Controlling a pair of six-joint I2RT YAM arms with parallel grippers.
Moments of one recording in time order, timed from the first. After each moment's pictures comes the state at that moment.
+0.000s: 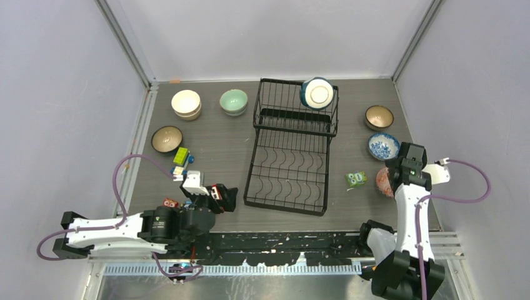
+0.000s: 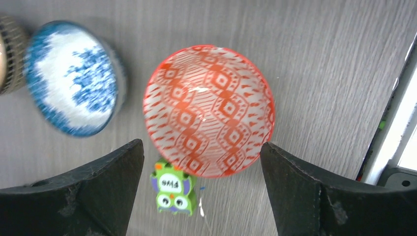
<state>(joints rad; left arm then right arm) -1.50 0.46 0.47 -0.66 -1.09 -0.97 -0.38 0.89 0.66 -0.76 0.41 1.03</state>
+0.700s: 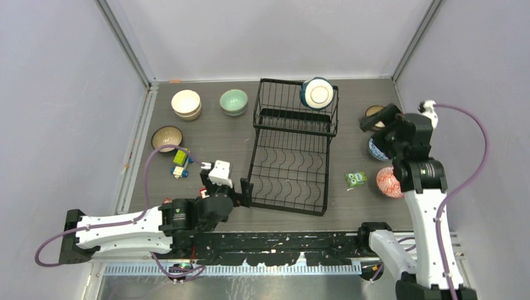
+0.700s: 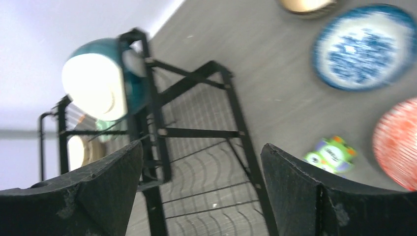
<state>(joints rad) -1.40 0.70 0.57 -0.38 -0.97 -0.63 -0.03 0.80 1.07 -0.76 0.11 0.78</state>
